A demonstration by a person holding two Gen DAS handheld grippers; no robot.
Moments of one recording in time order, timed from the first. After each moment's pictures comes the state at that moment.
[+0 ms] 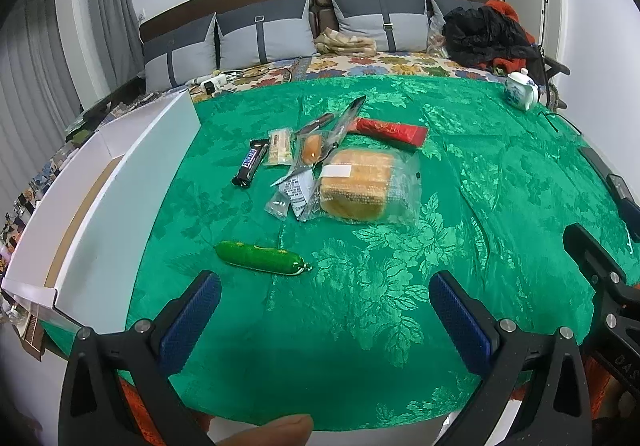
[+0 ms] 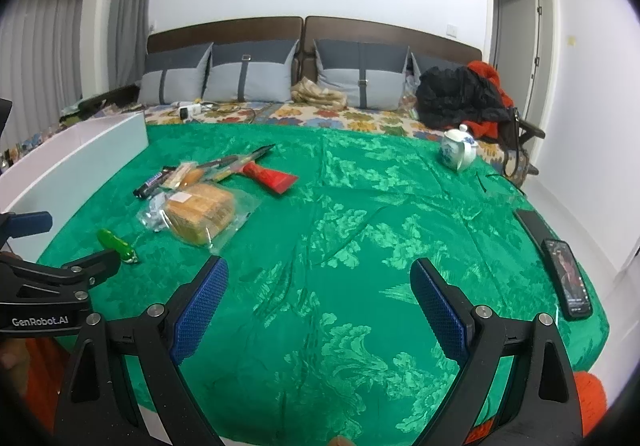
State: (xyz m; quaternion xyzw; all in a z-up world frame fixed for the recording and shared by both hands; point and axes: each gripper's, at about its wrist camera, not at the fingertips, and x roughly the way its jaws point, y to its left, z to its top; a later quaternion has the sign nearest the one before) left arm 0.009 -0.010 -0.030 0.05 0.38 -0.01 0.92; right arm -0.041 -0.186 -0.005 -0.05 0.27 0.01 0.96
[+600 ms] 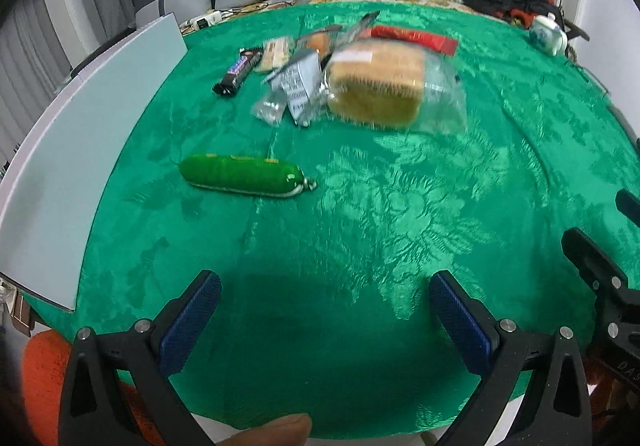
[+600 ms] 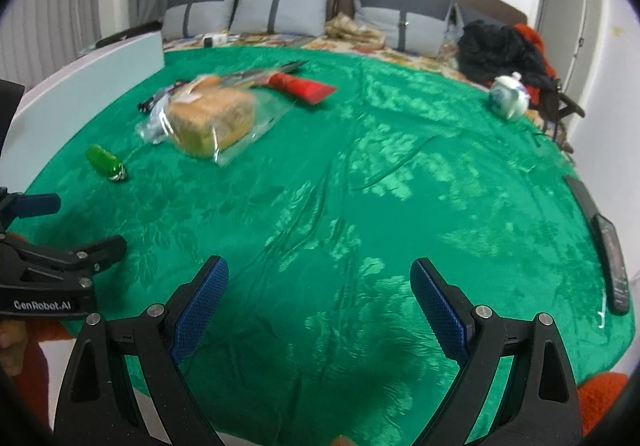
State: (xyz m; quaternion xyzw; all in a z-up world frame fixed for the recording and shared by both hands) left arm 0.035 0.000 -0.115 0.05 0.48 0.00 0.88; right arm -0.007 -0.174 -0.076 -0.08 0.38 0.07 0.92
